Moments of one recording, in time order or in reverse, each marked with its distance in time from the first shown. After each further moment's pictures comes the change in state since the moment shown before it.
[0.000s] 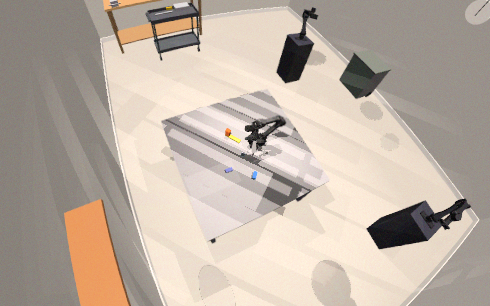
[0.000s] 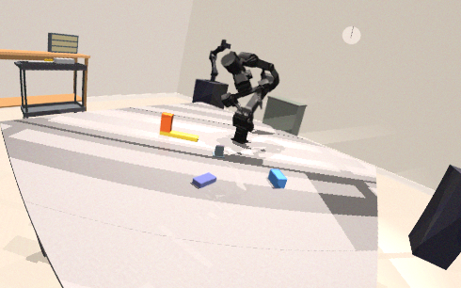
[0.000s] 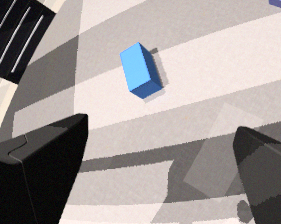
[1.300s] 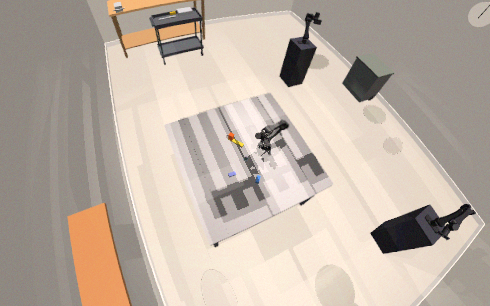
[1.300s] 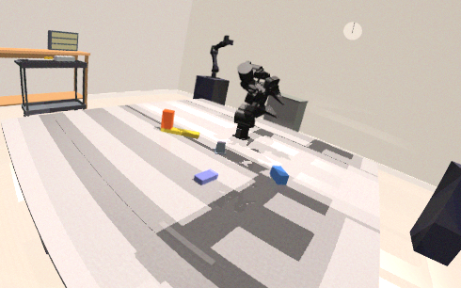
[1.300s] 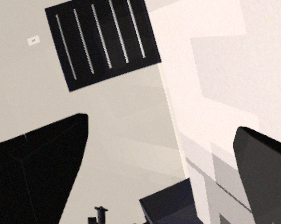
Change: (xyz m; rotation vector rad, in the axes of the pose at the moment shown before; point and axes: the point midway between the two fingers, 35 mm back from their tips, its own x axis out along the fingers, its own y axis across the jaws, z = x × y) arm 0.011 0.073 -0.075 0.864 0.251 0.416
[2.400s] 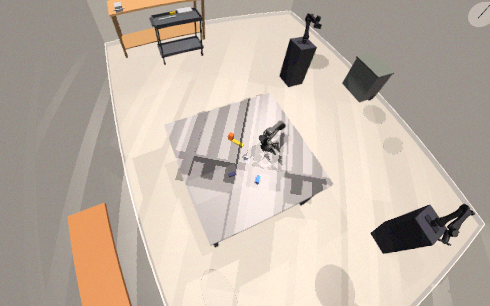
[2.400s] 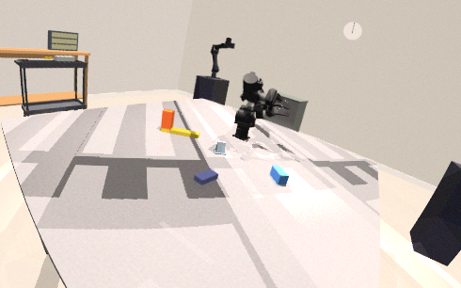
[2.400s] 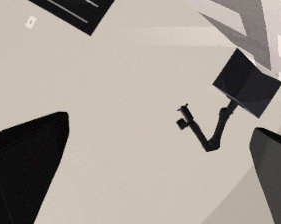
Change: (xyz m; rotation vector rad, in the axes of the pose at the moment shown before) arm 0.006 -0.034 -0.063 0.655 0.387 -0.033
